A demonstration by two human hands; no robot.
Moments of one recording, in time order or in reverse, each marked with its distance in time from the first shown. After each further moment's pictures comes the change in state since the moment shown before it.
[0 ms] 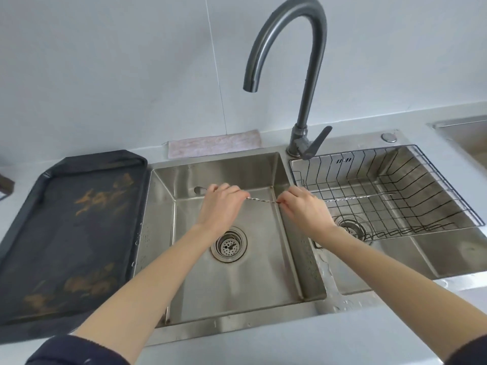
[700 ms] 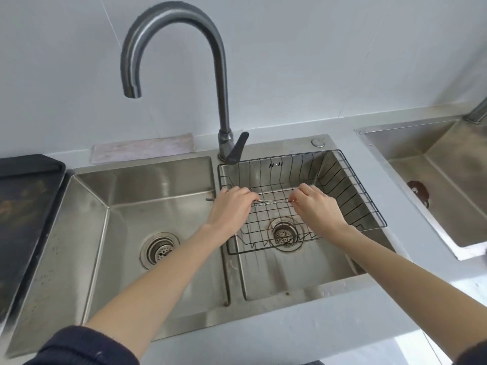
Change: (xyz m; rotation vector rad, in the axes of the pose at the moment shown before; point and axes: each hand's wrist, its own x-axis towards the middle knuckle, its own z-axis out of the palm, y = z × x) left_hand 0.083 0.174 0.025 -0.177 -0.186 0.018; right_hand -0.048 0.172 -0.077 -0.153 0.055 0.007
